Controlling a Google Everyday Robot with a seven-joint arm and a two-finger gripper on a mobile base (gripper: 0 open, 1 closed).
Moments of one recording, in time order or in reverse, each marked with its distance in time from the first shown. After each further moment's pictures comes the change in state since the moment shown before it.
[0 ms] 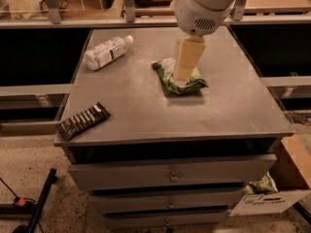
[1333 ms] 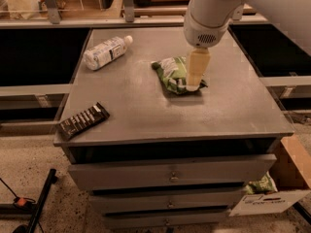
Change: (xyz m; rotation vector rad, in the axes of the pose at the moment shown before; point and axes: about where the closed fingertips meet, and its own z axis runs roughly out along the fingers) arm 0.059 -0.014 0.059 -0.051 0.157 0.049
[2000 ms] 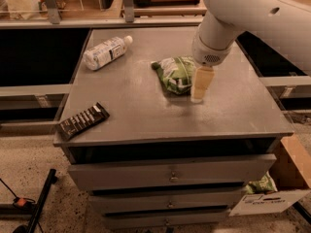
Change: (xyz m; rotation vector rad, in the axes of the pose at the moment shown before) arm 0.028 0.007 0.059 -0.031 -0.032 0.049
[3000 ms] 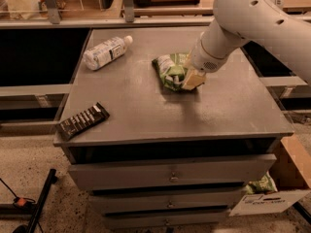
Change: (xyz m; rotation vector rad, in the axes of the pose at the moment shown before) arm -0.006 -0.002 0.036 -0.034 -0.171 0.042
